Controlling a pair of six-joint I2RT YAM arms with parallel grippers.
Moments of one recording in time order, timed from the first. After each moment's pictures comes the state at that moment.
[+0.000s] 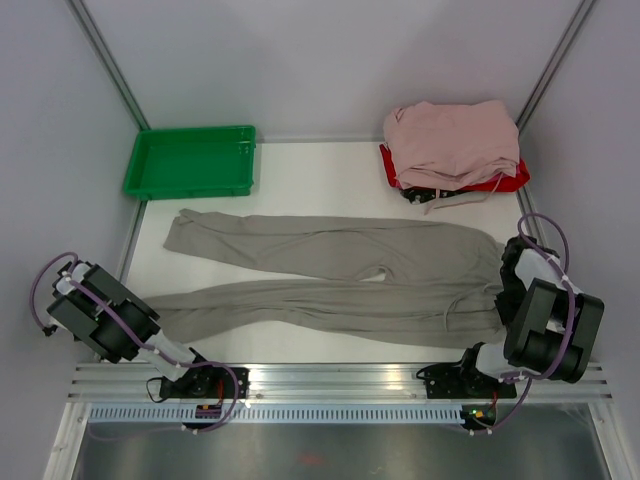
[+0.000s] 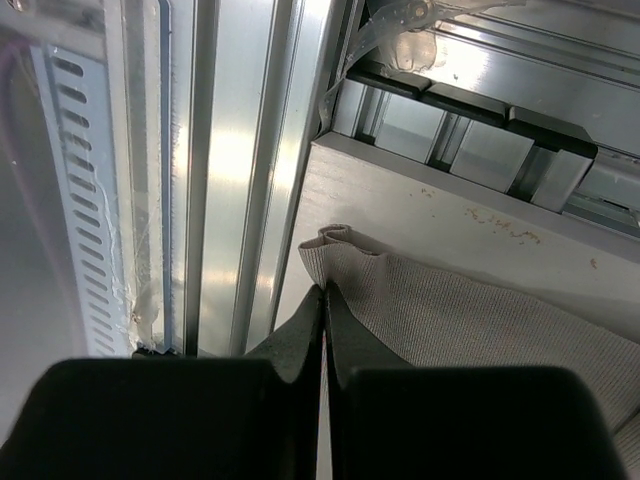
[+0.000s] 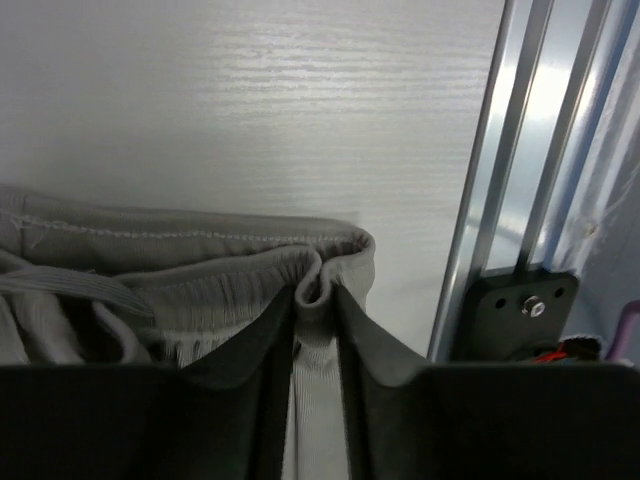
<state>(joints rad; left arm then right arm) 0.95 1.59 0.87 -0.87 -0.55 -0.81 -0.41 1.40 0.71 -0.97 0.53 1.05</state>
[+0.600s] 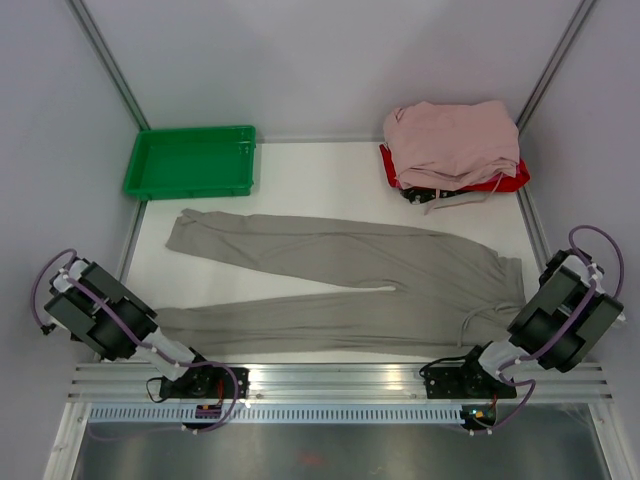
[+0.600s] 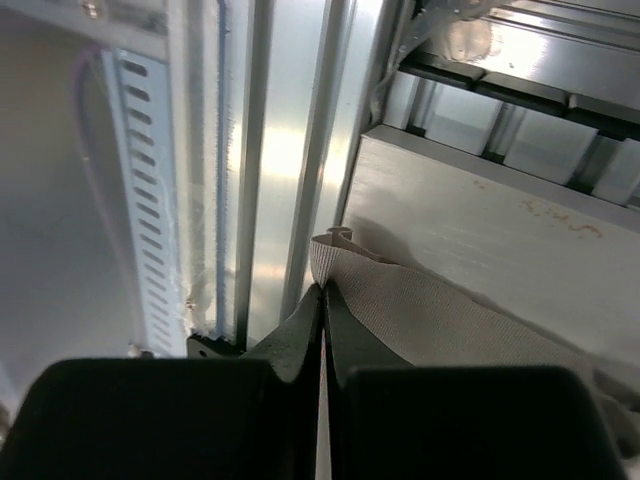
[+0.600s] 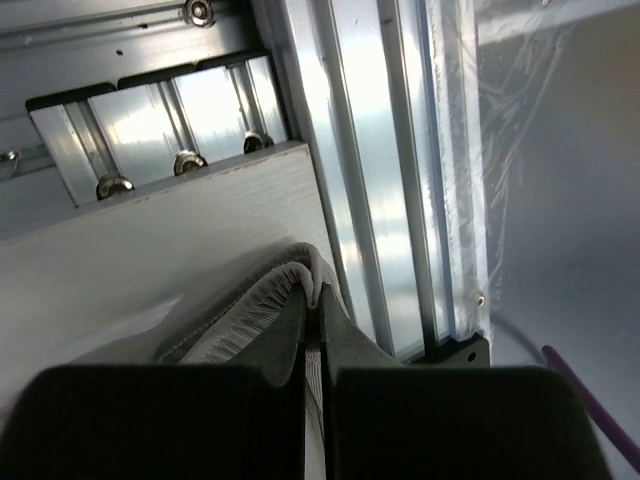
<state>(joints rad) 0.95 1.59 0.90 -0.95 -0.59 -0.78 -0.77 1.49 0.78 -0.93 0.67 0.97</state>
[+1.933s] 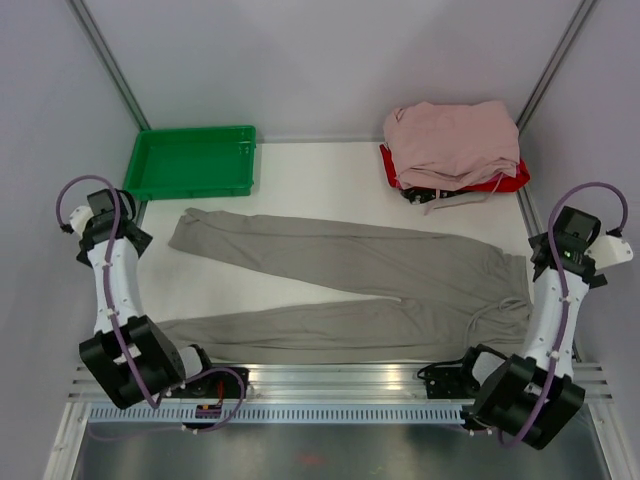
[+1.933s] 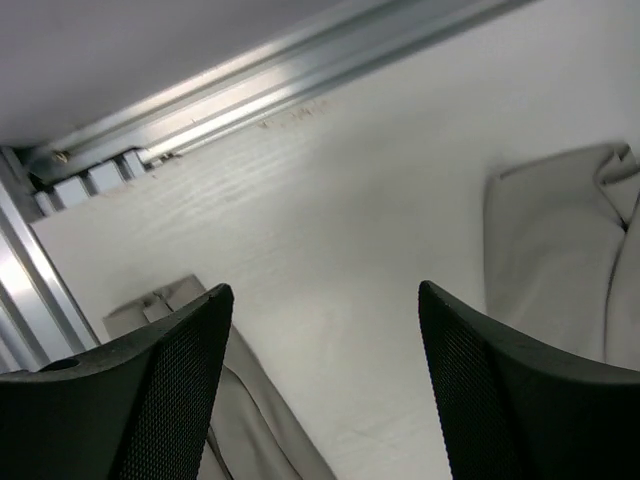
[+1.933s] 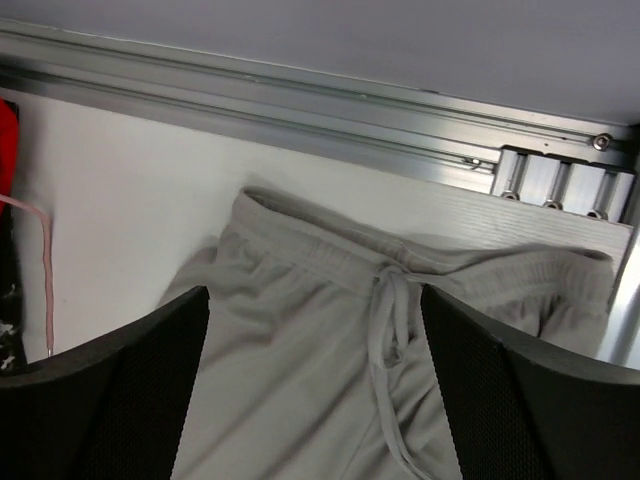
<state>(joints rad) 0.50 1.27 1.09 -0.82 -0.43 -0.58 -0.55 1.02 0.90 -0.72 0.40 0.76</state>
